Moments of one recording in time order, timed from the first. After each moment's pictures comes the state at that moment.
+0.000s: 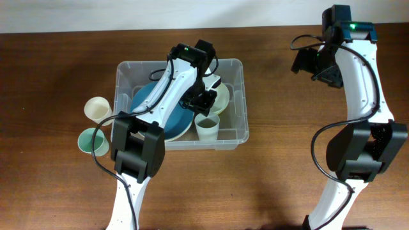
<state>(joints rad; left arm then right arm) -0.46 2.33 2.13 -1.40 0.20 0.05 -0.10 2.11 2.08 -1.32 0.03 0.36</state>
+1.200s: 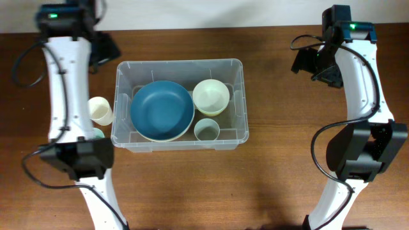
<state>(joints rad) 0.06 2.23 2.64 -1.68 -0.24 -0.50 -0.10 2.11 2.08 -1.32 0.03 0.36</state>
